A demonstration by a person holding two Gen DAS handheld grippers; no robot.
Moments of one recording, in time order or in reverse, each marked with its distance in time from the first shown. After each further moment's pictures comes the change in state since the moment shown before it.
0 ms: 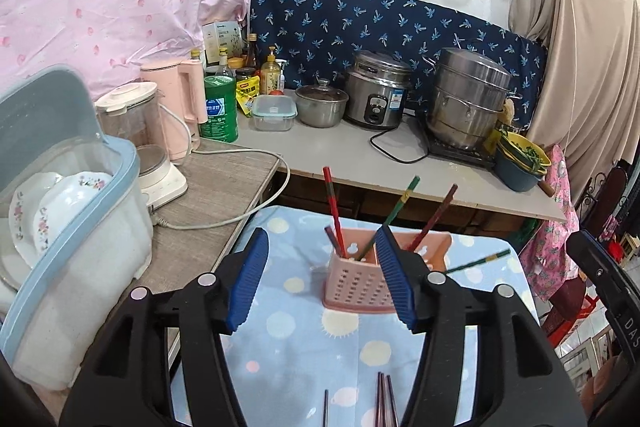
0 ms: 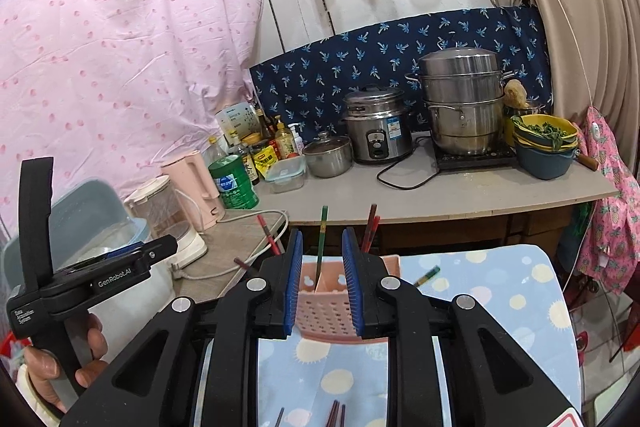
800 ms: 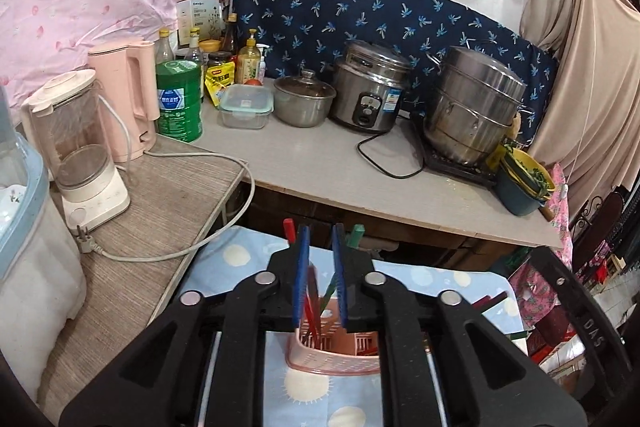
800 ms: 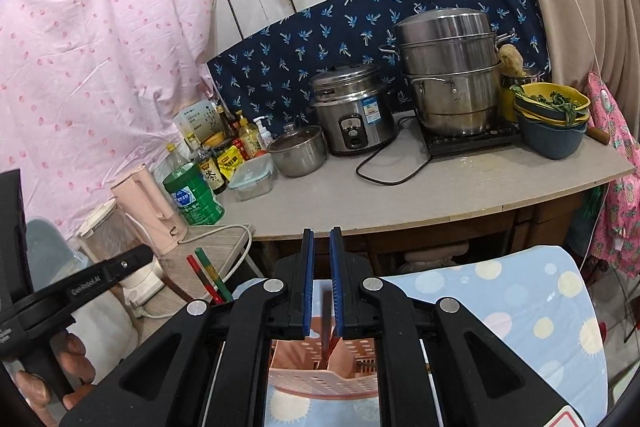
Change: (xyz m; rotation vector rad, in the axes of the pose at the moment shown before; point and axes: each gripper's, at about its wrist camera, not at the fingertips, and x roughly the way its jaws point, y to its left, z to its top) left arm 0.122 -0.016 0.052 -0.068 0.044 -0.067; right arm 0.136 -0.051 0.035 0.112 0.050 -0.052
